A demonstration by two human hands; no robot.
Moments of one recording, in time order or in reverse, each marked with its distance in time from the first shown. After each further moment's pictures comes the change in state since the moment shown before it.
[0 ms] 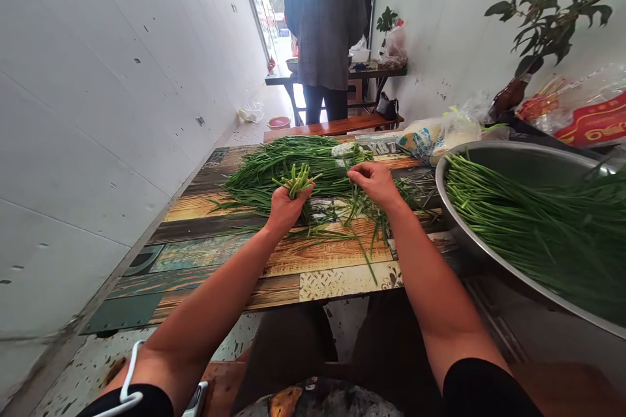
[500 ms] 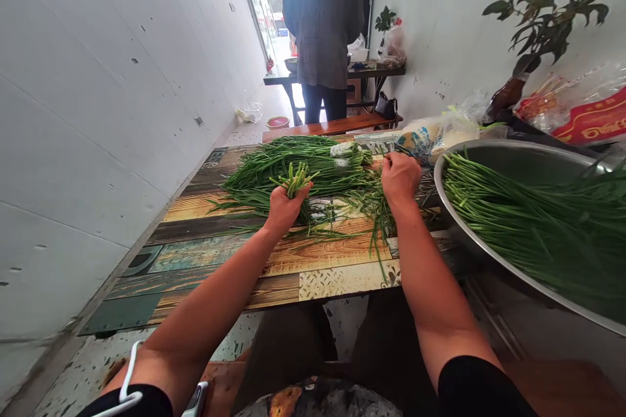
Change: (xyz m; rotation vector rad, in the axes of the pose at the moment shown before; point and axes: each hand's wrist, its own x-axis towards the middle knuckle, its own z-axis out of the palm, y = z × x) left_hand 0.000 0.001 0.000 -0.017 0.023 -0.035; right_hand 0.003 0.013 -0.025 -0.692 0.464 0.114
